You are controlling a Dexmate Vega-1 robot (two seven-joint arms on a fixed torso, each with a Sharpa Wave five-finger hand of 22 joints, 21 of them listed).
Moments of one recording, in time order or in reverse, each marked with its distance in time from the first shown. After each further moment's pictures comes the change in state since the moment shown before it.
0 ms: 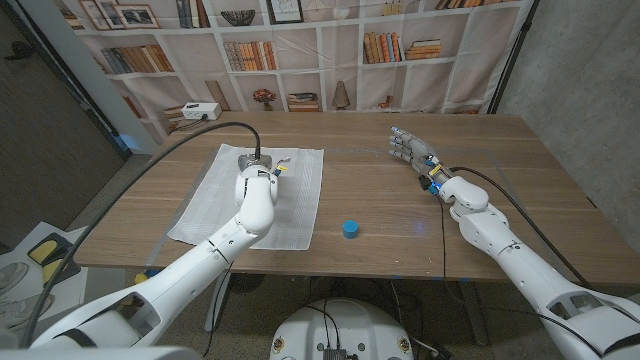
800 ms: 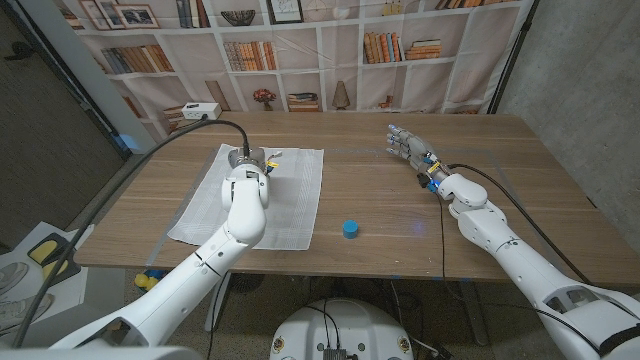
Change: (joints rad) left arm 0.133 -0.013 -0.136 -0.164 -0.011 0.013 0.084; left_hand 0.016 -0.057 0.058 -0.058 -0.004 0.056 -0.027 0.098 0.023 0.052 0.060 0.134 0.035 0.065 0.060 0.191 0.089 0.125 -0.032 -0.030 0.111; right arm 0.029 0.007 -0.011 0.029 0.000 0.014 0.034; right_hand 0.000 0.000 0.000 0.000 0.000 0.000 0.000 0.000 0.000 -0.004 -0.004 0.000 0.000 0.000 0.000 0.000 -0.005 0.000 0.000 0.000 0.000
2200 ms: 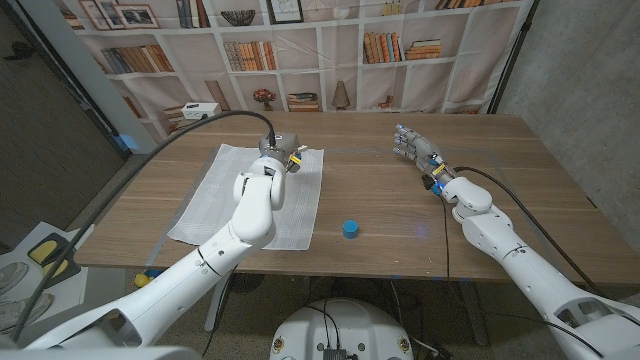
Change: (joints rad) left arm -0.027 0.051 0.104 -0.148 -0.110 -0.043 0.141; left_hand 0.000 0.000 0.002 -0.002 -0.002 -0.005 0.005 0.000 0.000 -0.001 -0.001 0.012 -0.037 -0.009 0.005 0.014 -0.028 0.025 0.007 -0.067 0.003; right arm -0.048 -0.026 0.014 -0.072 0.005 -0.009 -0.064; right_hand 0.000 0.000 0.000 0.000 0.000 0.000 0.000 0.004 0.000 0.000 0.000 0.007 0.000 0.000 0.000 0.000 0.000 0.000 0.000 0.000 0.000
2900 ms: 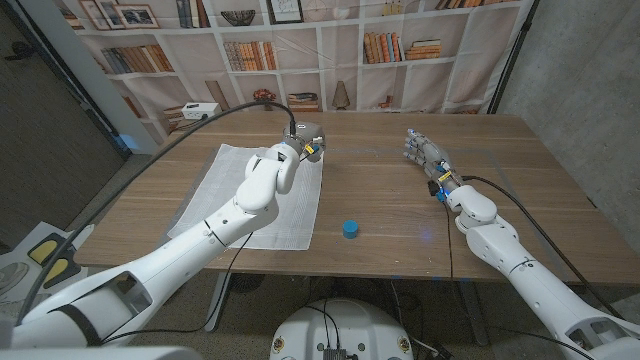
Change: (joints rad) left arm -0.166 0.031 0.085 0.113 -0.249 -0.175 0.171; left_hand 0.000 0.000 0.002 -0.002 0.000 0.000 0.000 -0.001 -0.001 0.001 0.001 0.002 -0.036 0.000 0.000 0.002 -0.018 0.020 0.002 -0.041 -0.006; right arm -0.086 -0.014 0.033 -0.088 0.005 -0.018 -0.112; right_hand 0.000 0.000 0.000 0.000 0.000 -0.004 -0.004 0.004 0.000 -0.007 0.000 0.000 0.000 0.000 0.000 0.000 0.000 0.000 0.000 0.000 0.000
